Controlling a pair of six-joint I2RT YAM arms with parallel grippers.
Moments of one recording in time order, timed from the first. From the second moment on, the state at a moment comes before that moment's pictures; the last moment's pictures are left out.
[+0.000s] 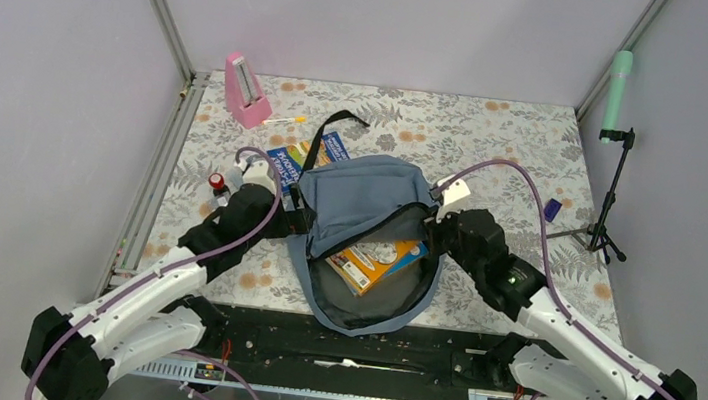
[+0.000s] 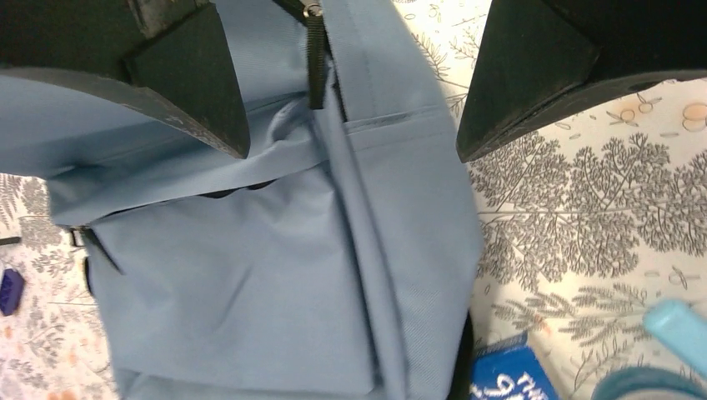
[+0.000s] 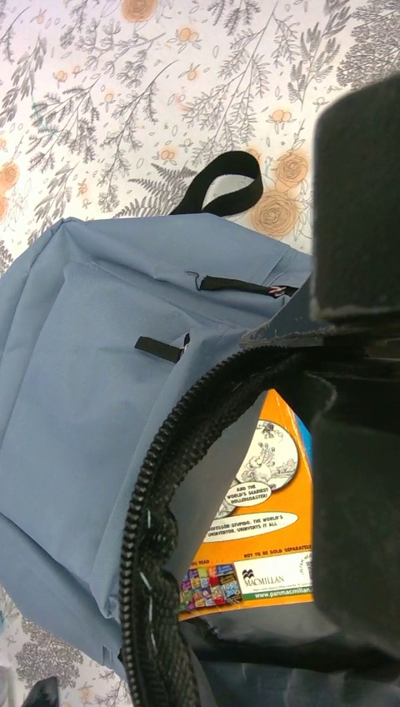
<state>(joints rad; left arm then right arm) -0.58 0.86 0.59 -0.27 -0.18 -0.64 0.74 0.89 0.64 -0.16 0.17 0.04</state>
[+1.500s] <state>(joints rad) -0.53 1.28 0.81 0.00 0.12 -0.49 0.74 0.65 0.66 -0.52 0.41 0.17</state>
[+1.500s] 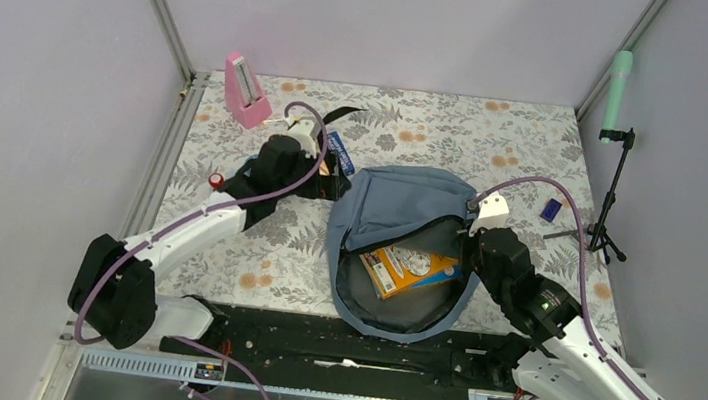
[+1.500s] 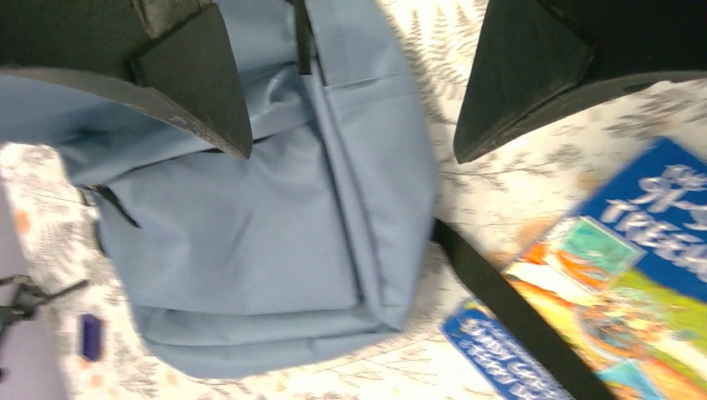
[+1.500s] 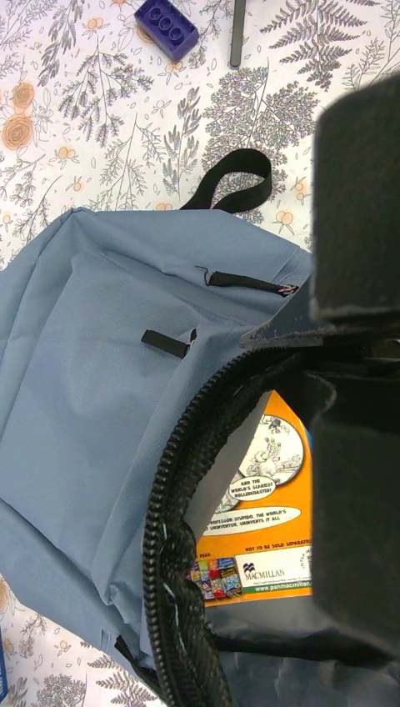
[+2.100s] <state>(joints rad) -0.18 1.80 1.52 -0.55 0.32 0.11 0.74 0.60 0.66 -0.51 0.41 0.17</state>
